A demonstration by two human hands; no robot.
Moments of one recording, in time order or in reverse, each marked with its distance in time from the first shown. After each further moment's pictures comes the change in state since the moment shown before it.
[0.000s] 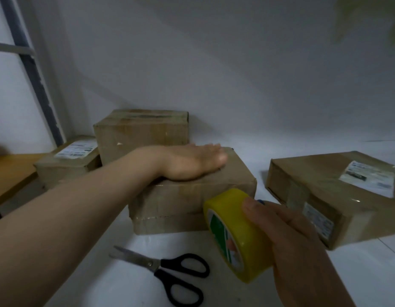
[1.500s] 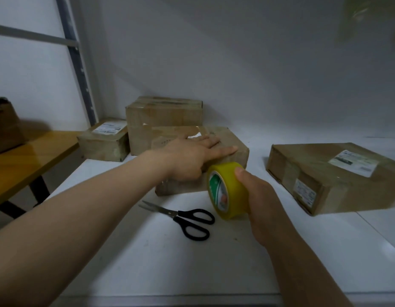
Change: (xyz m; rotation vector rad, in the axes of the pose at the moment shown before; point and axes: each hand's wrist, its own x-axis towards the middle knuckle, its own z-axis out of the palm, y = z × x) left_hand -0.060 0.012 0.044 0.498 0.179 0.004; right_hand 0.022 0.044 0.003 -0.138 0.079 0.093
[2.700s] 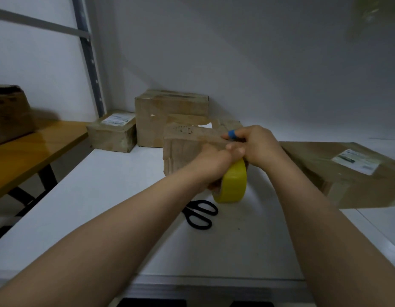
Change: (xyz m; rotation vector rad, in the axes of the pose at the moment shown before) left_hand 0.001 0.066 0.018 -1.440 0.271 -0.497; right_hand 0.064 -0.072 0.001 -0.867 -0.089 -0.373
